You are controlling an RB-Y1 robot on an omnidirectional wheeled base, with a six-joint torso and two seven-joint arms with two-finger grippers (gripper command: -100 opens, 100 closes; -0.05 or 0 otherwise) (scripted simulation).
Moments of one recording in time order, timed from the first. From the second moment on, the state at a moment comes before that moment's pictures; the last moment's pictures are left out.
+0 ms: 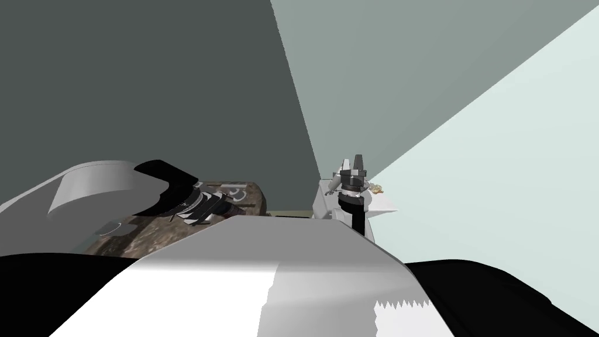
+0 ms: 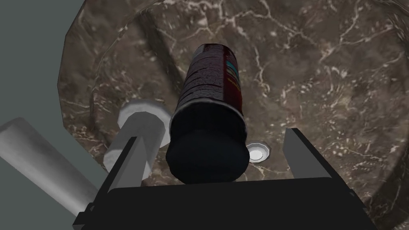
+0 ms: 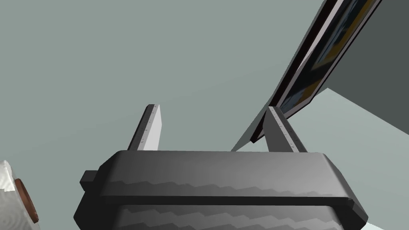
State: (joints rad) left arm 0.41 1.02 0.52 -2.60 1.28 1.94 0.28; right arm 0.51 -0.04 0.04 -2.37 0.09 -0.43 -0.03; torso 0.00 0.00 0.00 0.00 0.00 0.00
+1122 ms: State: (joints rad) left arm 0.41 1.01 0.48 -2.57 1.23 1.91 0.26; right arm 0.51 -0.04 0.04 -2.37 0.09 -0.43 -0.03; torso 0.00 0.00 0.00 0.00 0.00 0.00
